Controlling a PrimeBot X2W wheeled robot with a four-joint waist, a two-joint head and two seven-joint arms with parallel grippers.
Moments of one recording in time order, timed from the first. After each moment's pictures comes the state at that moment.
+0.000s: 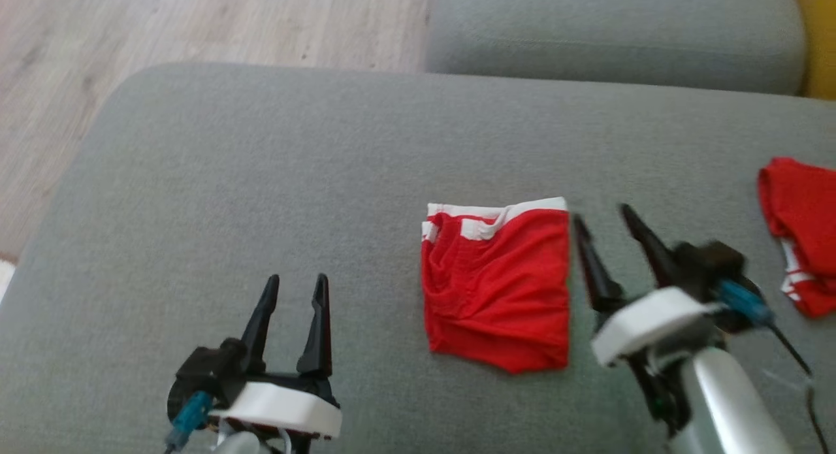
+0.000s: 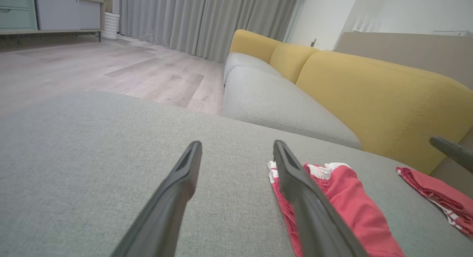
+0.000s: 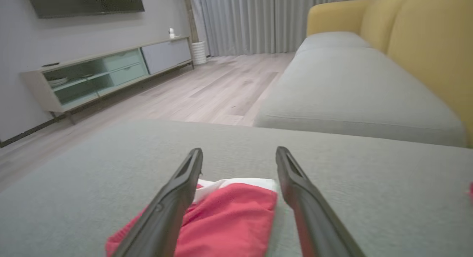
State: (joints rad) left arm -0.10 0.24 -0.58 0.13 -0.64 0.17 -0.25; right arm -0.16 -0.05 0.17 0.20 0.18 0.12 0.03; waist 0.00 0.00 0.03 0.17
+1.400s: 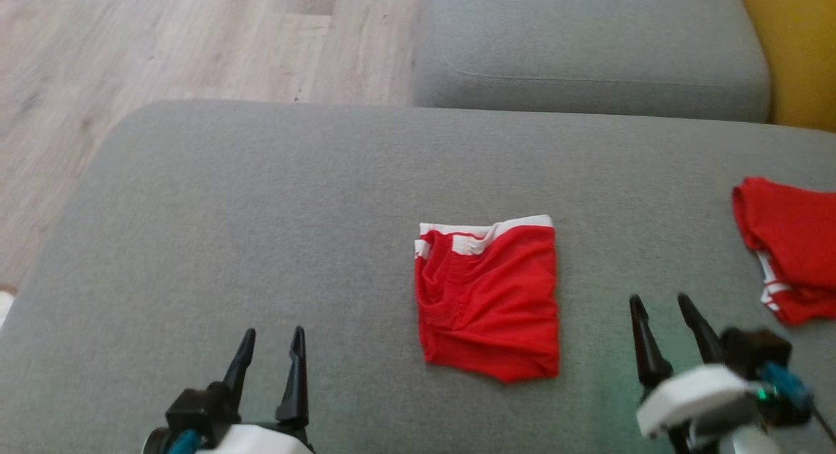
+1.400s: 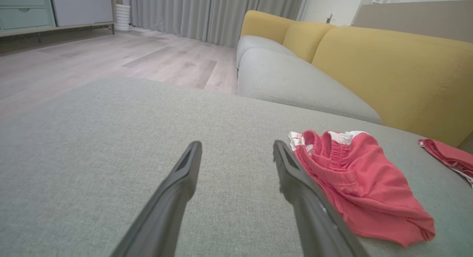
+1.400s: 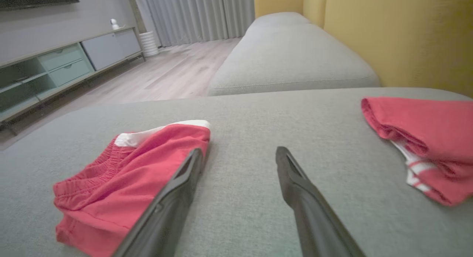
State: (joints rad) left arm 0.01 0.31 -0.57 0.15 -0.64 0.23 -0.21; right arm 0.06 -0.04 0.00 0.24 0.17 0.12 -0.05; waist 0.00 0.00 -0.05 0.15
